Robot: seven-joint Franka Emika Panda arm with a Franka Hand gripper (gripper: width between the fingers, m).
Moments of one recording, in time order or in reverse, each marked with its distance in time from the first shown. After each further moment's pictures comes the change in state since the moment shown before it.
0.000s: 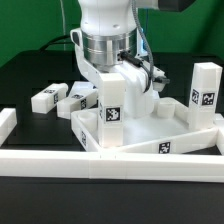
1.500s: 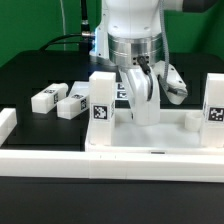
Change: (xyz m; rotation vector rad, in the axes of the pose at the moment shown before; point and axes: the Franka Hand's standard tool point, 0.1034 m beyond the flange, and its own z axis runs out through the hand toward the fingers) arm -0.028 -0.030 0.003 0.025 -0.001 0.435
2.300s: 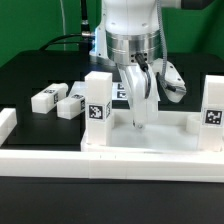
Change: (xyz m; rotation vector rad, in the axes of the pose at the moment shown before) arm -0.002 0.000 -0.003 -0.001 -0.007 0.005
